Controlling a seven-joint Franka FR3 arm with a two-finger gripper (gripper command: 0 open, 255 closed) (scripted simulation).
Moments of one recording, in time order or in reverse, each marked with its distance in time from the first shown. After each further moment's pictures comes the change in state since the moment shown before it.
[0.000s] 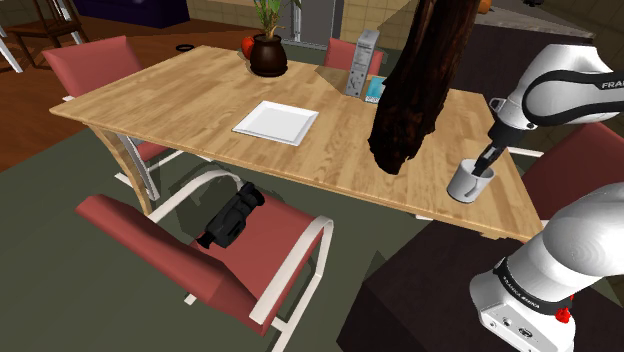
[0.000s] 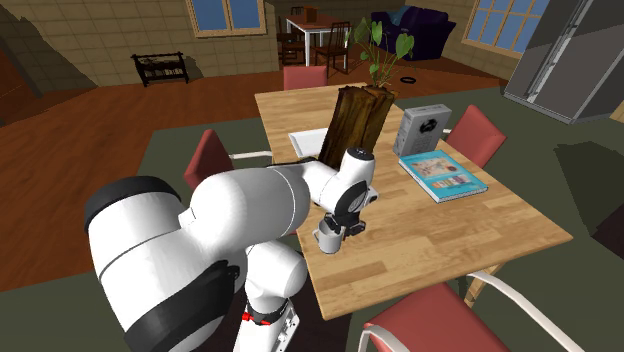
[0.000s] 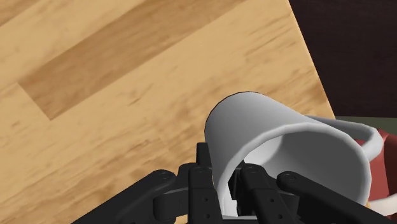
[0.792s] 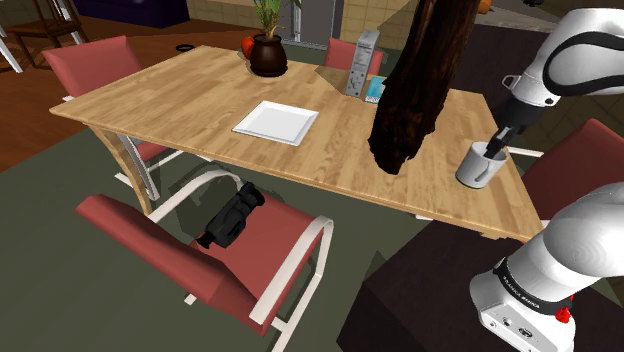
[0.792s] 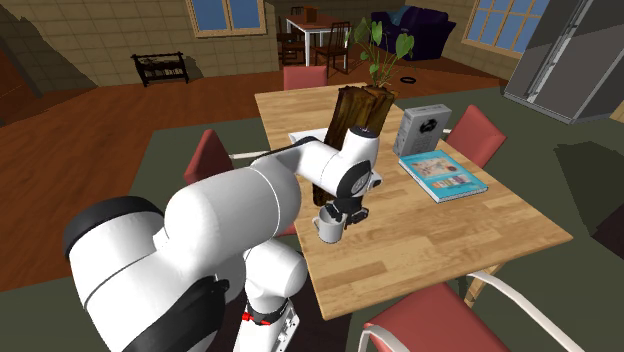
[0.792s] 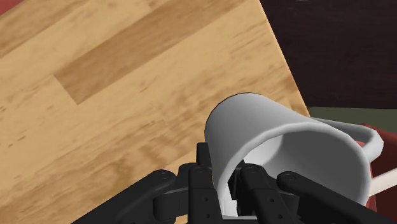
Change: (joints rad) arm 0.013 -0.091 0.061 0.109 0.052 -0.197 0.006
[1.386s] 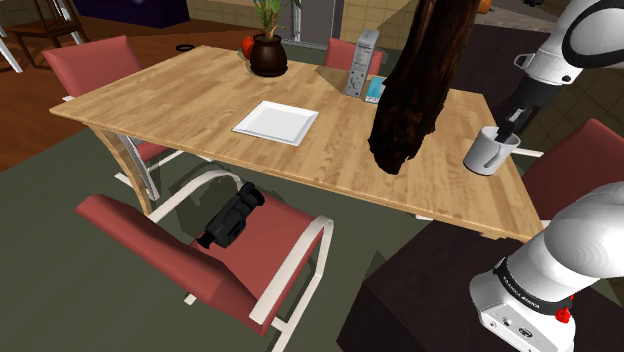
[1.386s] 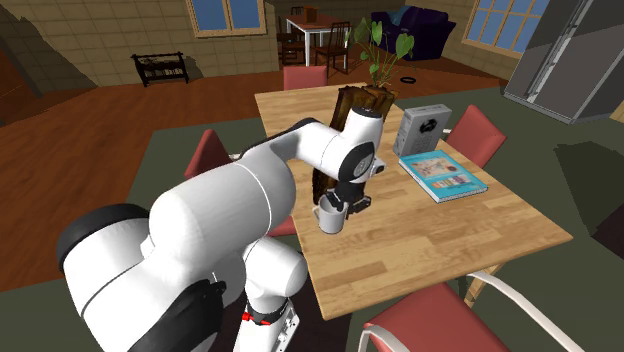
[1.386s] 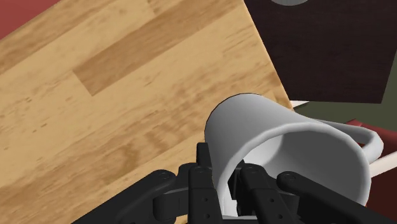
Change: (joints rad) arm 0.015 -0.030 0.040 0.106 0.037 -0.135 0.003
